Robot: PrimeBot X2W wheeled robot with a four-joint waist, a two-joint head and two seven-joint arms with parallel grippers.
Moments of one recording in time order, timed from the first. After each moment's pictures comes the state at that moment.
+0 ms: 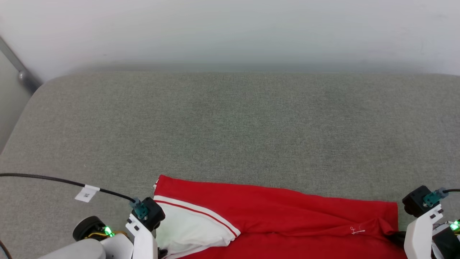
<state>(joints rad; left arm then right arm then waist) -0.61 0.89 -1.28 0.02 -1.05 -0.02 0.44 -0.33 -0.86 0.83 0.27 0.88 0.13 0.38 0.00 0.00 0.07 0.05</state>
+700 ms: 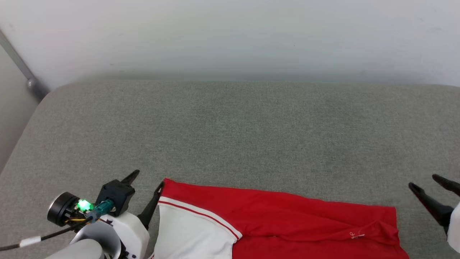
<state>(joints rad) -0.50 0.87 -1.12 0.01 -0.85 0.32 -0.10 -0.18 -0.87 0.45 0.14 0.84 0.13 0.20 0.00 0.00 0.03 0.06</state>
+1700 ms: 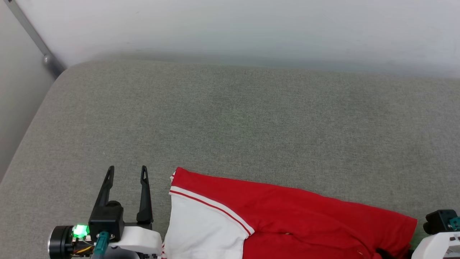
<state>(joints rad) -0.09 0.48 -0.51 -0.02 -0.43 0.51 -0.26 0.05 -0.57 0.27 0.22 0.83 0.13 0.49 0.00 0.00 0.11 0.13</state>
